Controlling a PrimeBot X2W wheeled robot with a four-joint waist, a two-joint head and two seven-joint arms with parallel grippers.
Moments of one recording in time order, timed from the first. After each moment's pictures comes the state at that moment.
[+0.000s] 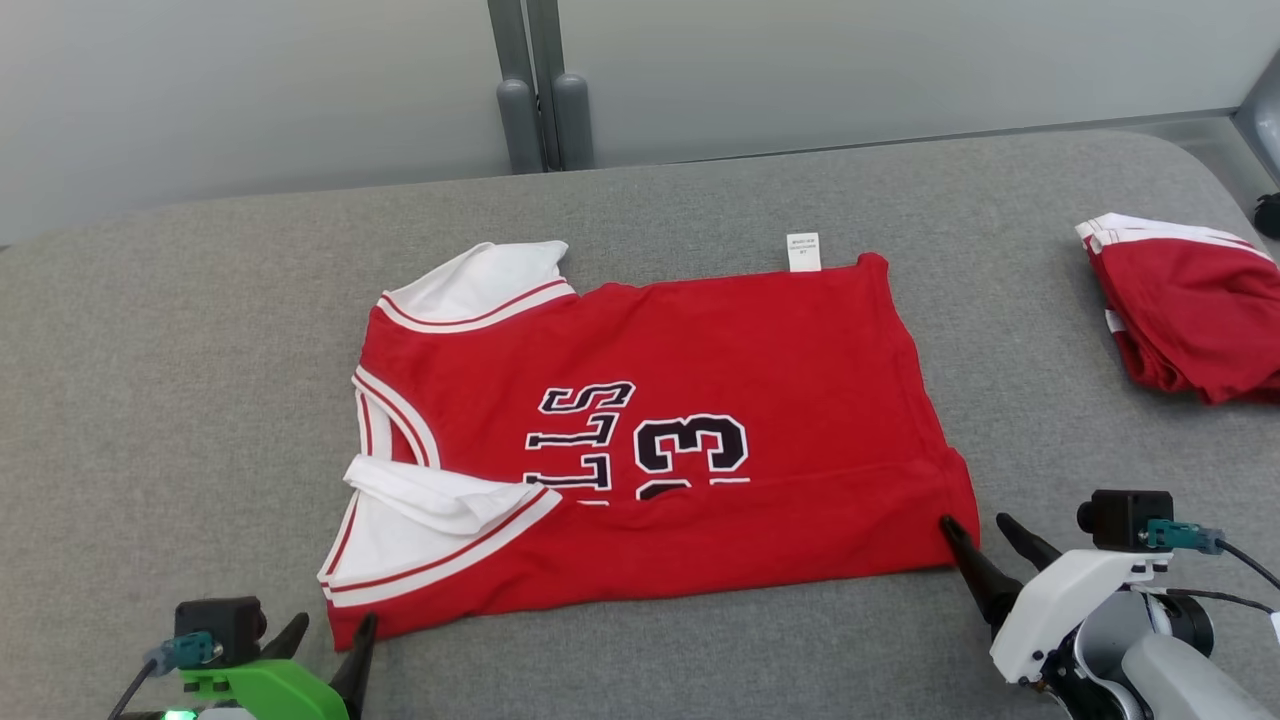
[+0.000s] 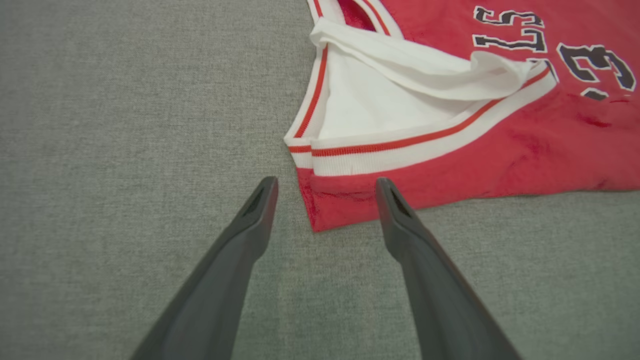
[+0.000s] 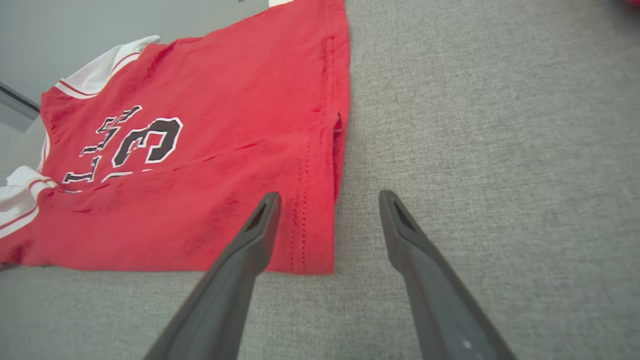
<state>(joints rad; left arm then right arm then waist) -0.18 0.63 -0.81 0.28 -1.05 0.22 -0.09 -0.21 -0.37 0.42 0.52 0.80 0.13 -0.05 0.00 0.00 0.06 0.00</state>
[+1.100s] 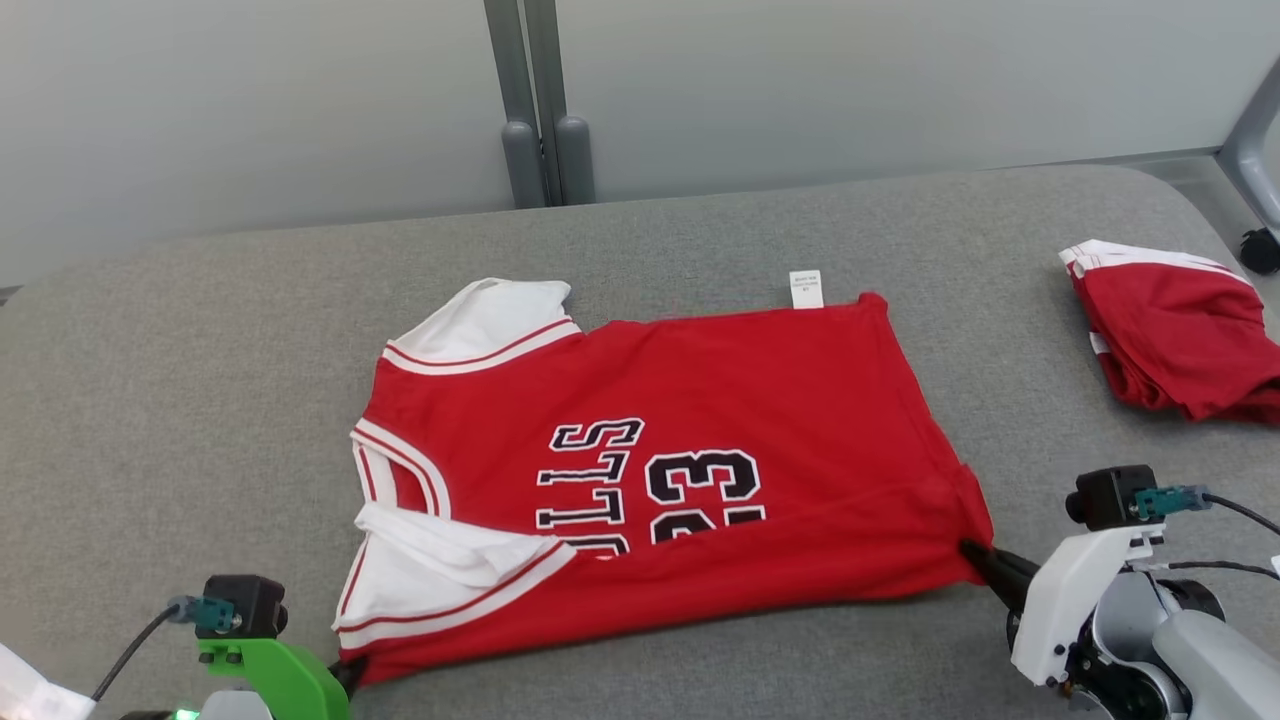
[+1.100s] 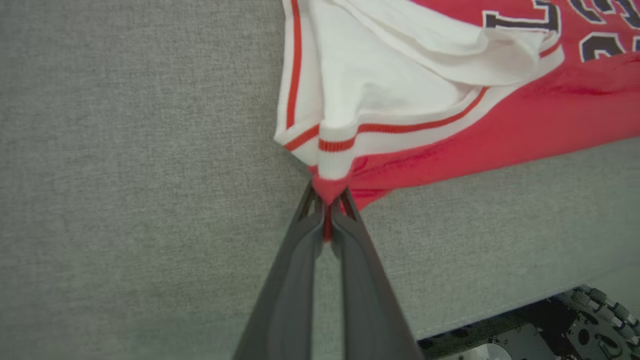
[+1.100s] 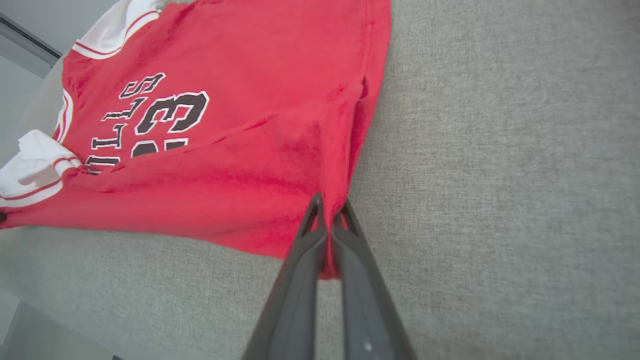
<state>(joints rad) -0.25 0.67 -0.88 0.27 -1.13 0.16 0.21 -0.26 -0.48 0.54 0.46 0.92 0.13 0.15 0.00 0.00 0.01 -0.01</state>
